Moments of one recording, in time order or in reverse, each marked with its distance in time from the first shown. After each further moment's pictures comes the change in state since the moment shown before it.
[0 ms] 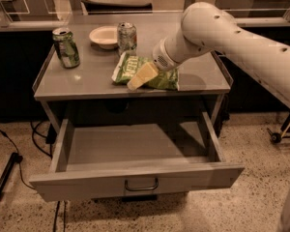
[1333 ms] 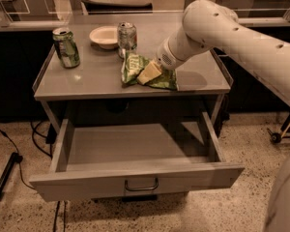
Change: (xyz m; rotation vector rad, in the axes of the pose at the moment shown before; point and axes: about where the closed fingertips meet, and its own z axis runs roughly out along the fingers) arm 0.016 -0.021 -0.002 0.030 0.071 0.024
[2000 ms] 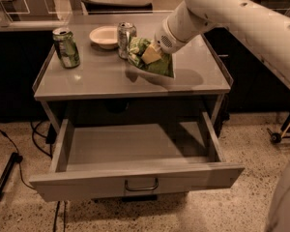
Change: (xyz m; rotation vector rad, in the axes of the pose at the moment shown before) arm -0.040 0.008 -0.044 -0.015 -0.005 -0.045
